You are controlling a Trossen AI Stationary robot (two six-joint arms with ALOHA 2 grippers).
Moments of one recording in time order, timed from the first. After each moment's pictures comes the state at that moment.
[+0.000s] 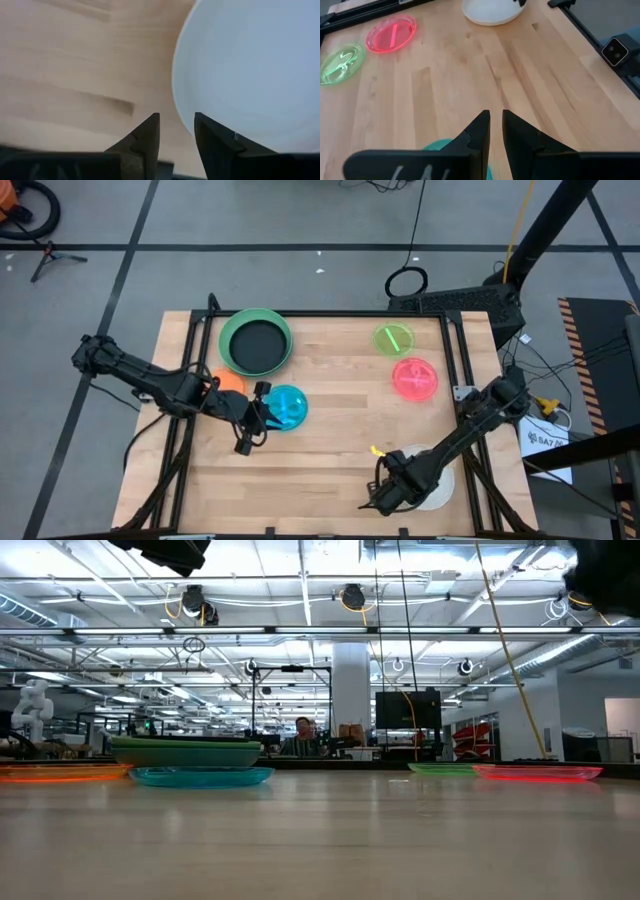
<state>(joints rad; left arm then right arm) -0.34 1.14 0.90 -0.42 -0.12 0.08 0.69 1.82 1.30 -0.96 -0.16 2.04</state>
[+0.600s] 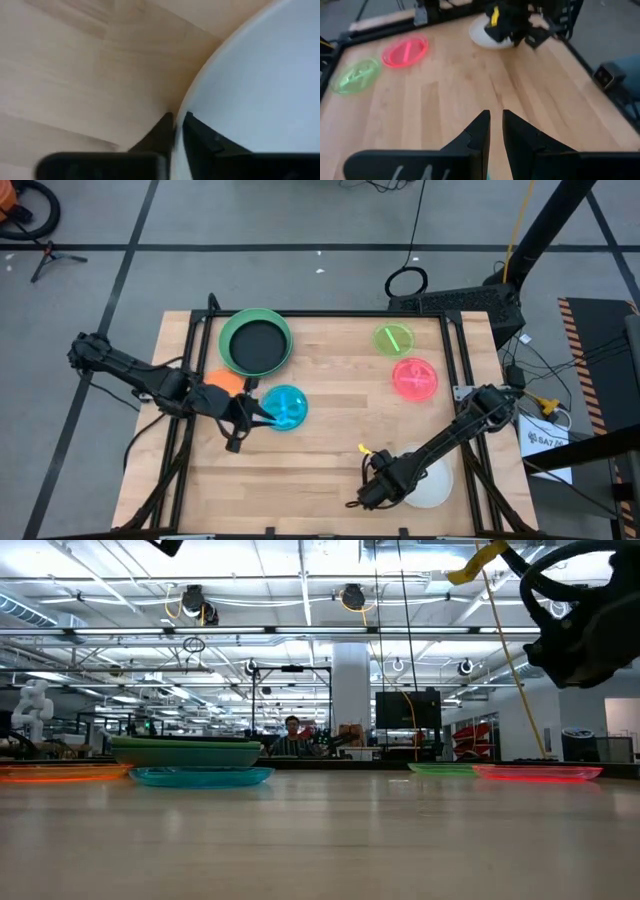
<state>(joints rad) -0.38 1.03 0.90 -0.42 -0.17 0.03 0.63 1.97 1.30 -0.95 -0.19 1.75</state>
